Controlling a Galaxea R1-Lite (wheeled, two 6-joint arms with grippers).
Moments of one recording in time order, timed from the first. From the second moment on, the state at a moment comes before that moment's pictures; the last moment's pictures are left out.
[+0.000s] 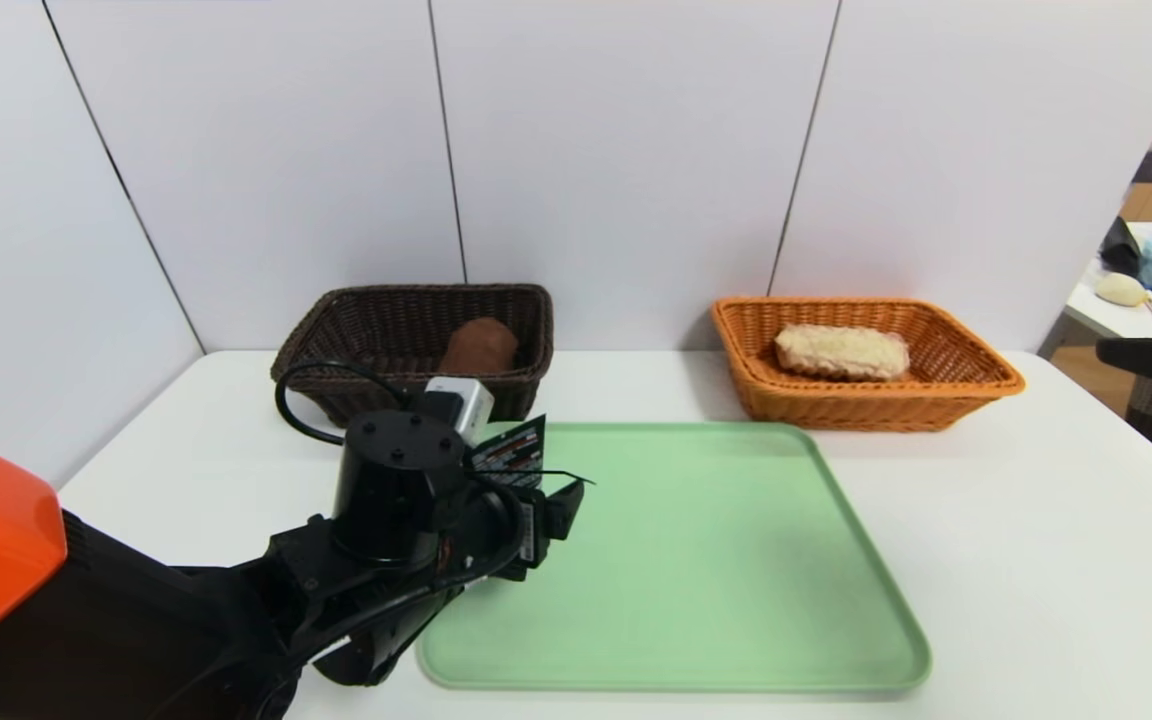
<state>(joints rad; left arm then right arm) -0.76 1.83 -0.62 -0.88 0.29 -0.32 0.22 1.08 -1.11 0.41 -0.12 -0.05</state>
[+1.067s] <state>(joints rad) -0.76 1.83 -0.63 -0.87 0.29 -0.31 0.17 1.08 -1.11 0.41 -0.12 -0.04</state>
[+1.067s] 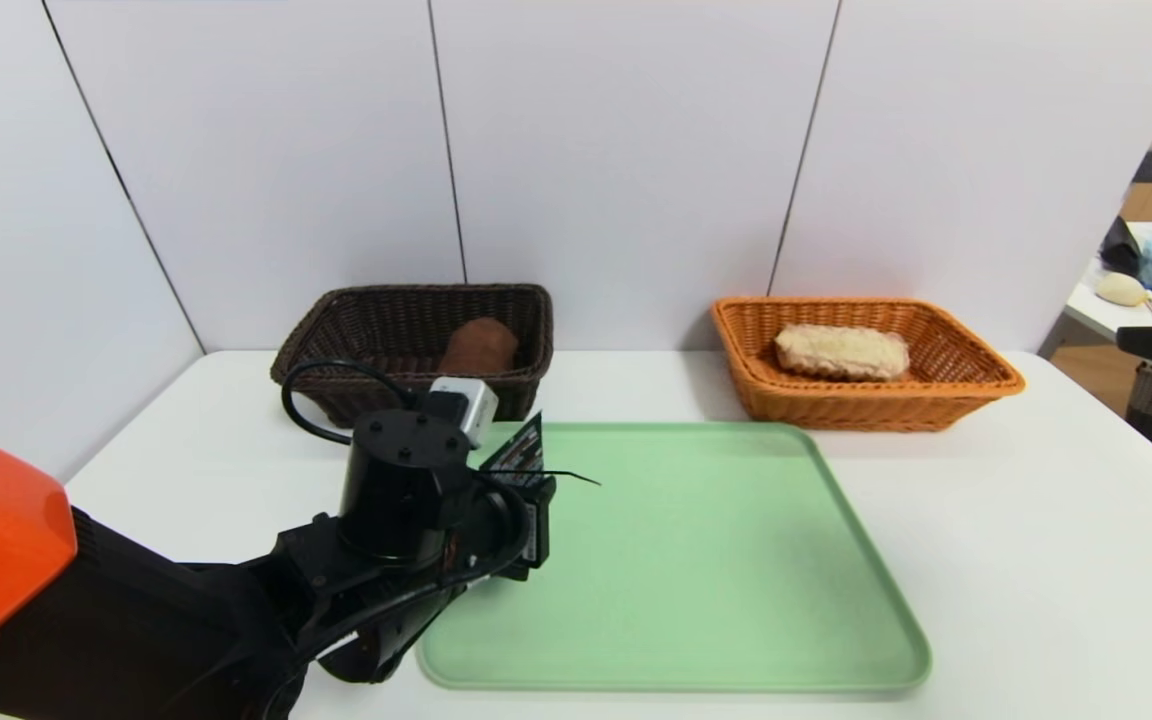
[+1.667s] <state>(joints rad) -0.78 1.84 -0.63 -0.86 0.29 -0.31 0.17 1.08 -1.11 0.41 -0.12 -0.04</state>
